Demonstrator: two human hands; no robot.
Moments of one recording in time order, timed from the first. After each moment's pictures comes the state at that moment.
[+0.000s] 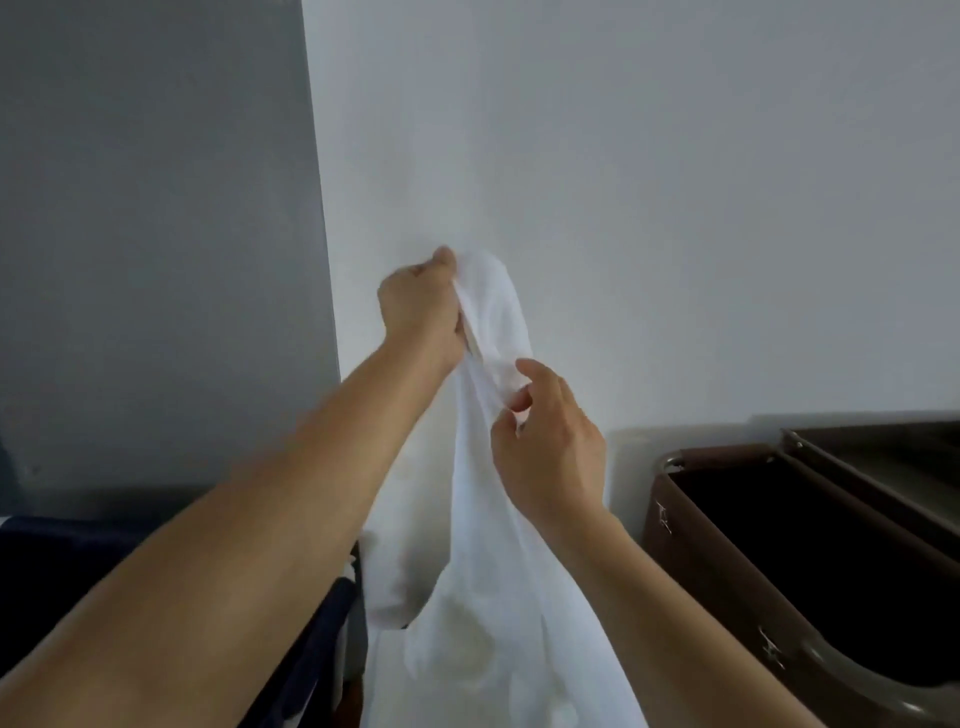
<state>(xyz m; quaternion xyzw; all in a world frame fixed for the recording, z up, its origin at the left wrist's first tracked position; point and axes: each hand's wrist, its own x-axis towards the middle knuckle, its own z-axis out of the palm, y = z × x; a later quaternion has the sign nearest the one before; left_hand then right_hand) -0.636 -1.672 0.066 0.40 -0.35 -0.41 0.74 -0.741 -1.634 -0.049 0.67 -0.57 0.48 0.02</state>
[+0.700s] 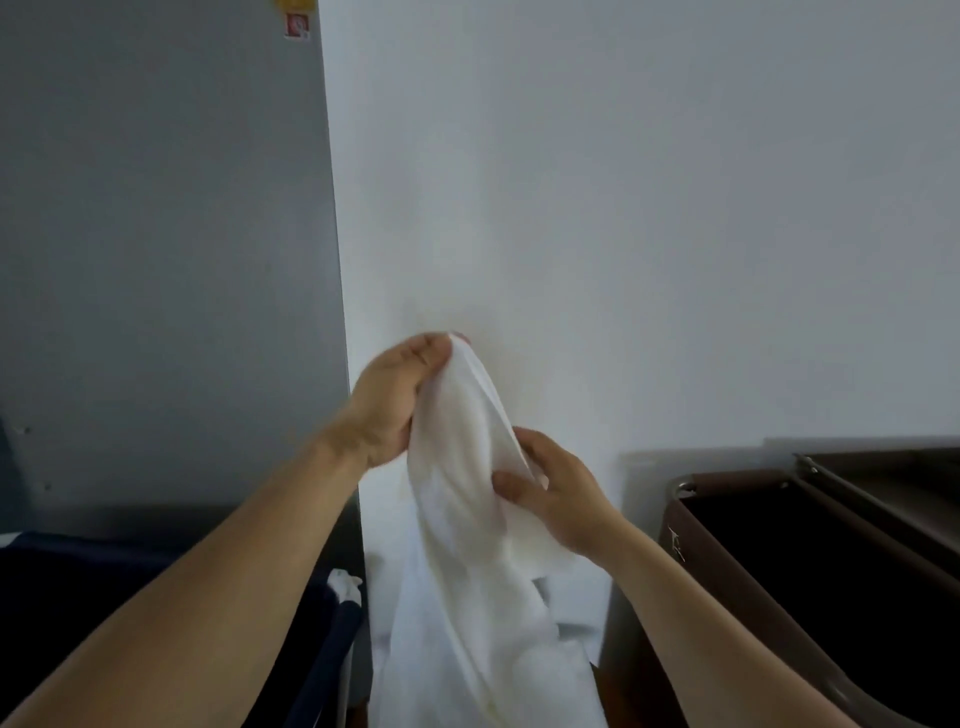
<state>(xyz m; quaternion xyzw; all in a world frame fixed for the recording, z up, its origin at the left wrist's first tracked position) -0.574 -1.680 0.009 0.32 -0.56 -0.48 0.59 -0.774 -1.668 -0.075 0.73 -0.45 0.42 -0.30</state>
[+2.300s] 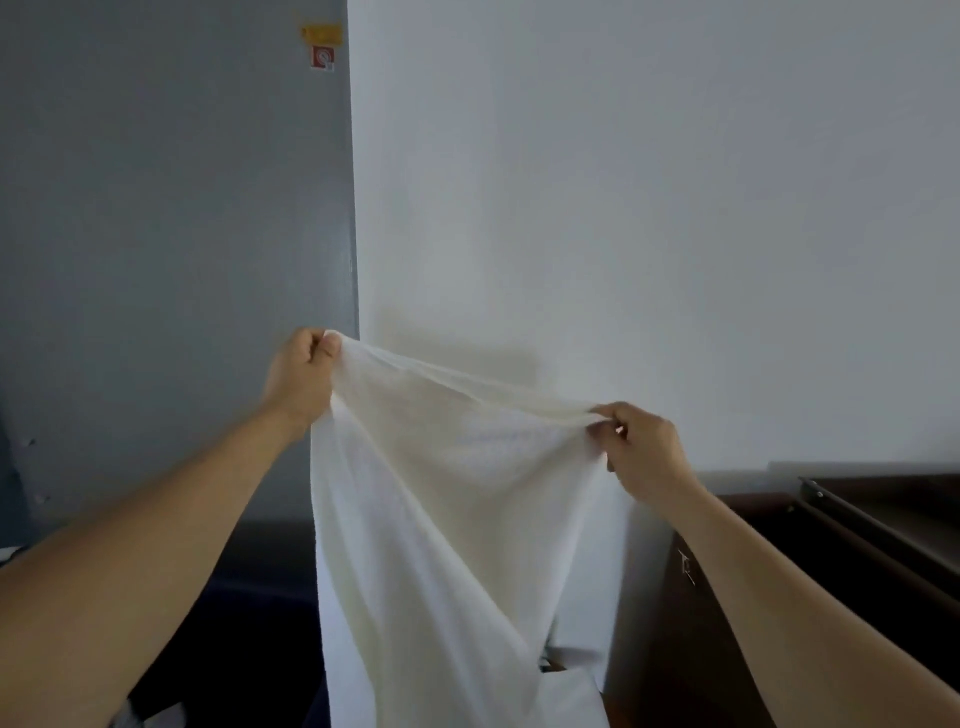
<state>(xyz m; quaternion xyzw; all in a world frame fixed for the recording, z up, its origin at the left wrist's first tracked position) -0.456 -1.729 0.017 0.56 -0.56 -0.05 0.61 -0.817 -1.702 -0.030 0.69 -0.56 0.45 -0.07</state>
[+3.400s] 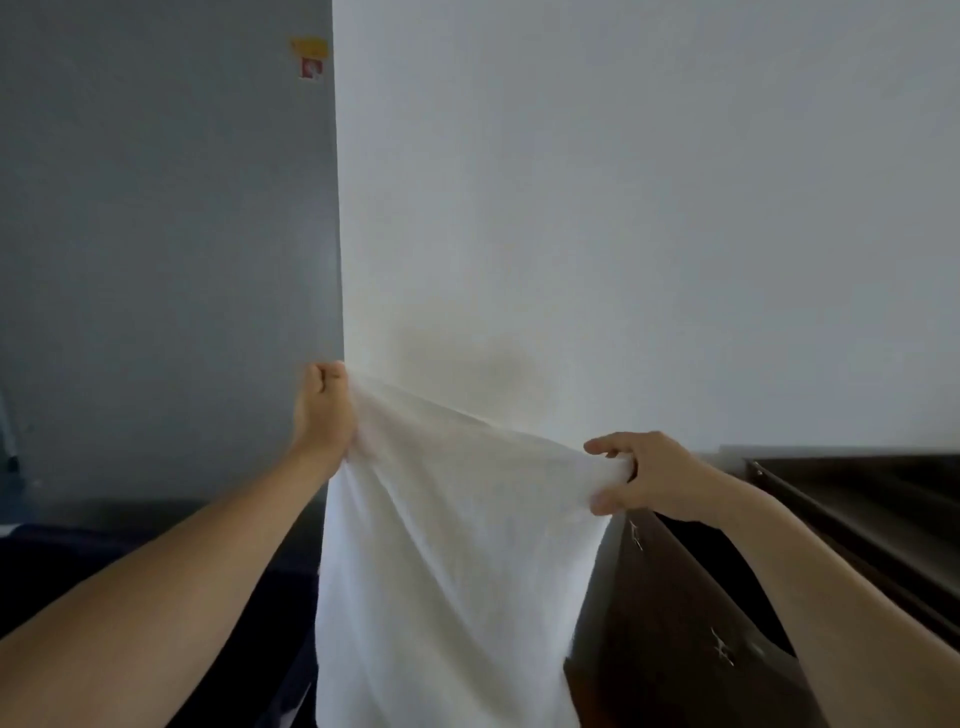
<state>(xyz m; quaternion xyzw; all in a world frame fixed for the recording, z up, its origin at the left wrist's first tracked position) -0.536 -1.655 -0.014 0.53 -0.48 -0.13 0.69 -0.882 -1.600 -0.008 0.76 -0.59 0.20 -0.18</state>
